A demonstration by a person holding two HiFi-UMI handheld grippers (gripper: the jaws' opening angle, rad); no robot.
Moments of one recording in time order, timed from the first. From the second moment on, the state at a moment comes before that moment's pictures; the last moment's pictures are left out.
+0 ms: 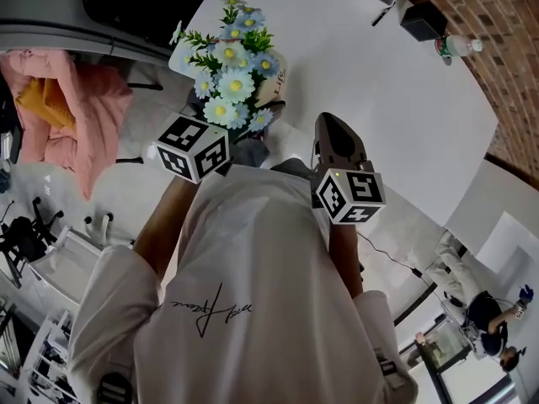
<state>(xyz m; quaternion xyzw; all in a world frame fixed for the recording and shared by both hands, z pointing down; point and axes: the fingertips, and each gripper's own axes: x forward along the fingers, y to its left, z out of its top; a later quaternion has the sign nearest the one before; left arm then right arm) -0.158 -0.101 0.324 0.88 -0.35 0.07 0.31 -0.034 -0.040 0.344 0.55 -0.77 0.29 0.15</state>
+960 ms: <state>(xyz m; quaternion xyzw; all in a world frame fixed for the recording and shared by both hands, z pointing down) -0.160 -0.158 0.353 0.87 -0.38 0.08 0.31 -0.044 -0.070 0.387 0.52 -0.78 0.30 0.17</state>
